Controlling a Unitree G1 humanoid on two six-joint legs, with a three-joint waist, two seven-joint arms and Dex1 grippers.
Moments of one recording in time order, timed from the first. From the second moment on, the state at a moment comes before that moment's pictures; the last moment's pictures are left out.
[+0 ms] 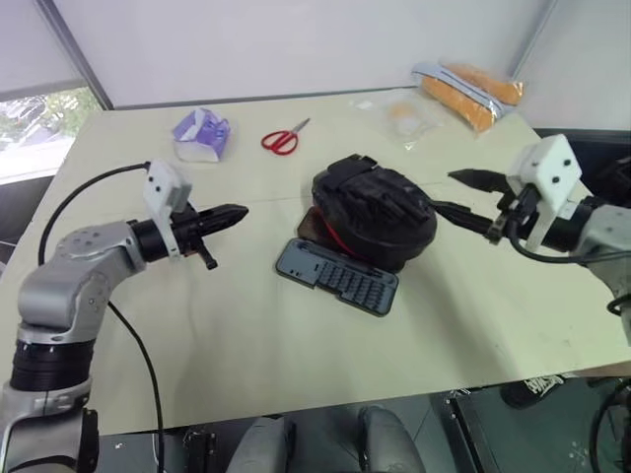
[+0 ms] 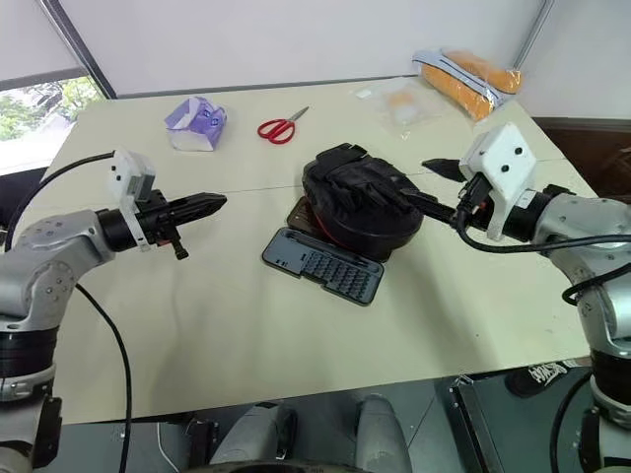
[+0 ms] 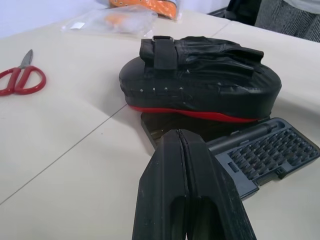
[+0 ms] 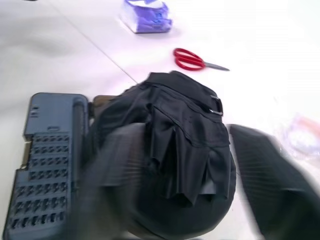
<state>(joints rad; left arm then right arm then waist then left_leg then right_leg) -0.44 0.71 0.16 -0.20 -0.62 0.67 -0.82 -0.39 -0.91 -0.24 -0.44 0.51 0.68 0.72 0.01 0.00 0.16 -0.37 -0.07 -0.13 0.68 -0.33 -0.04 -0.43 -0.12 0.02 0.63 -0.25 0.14</state>
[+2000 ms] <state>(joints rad) -0.42 0.62 0.13 -0.21 -0.58 0.65 -0.72 -0.58 -0.45 -0.06 -0.10 0.33 0.76 0.34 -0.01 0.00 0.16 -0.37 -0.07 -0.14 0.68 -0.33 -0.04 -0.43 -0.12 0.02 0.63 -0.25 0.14</state>
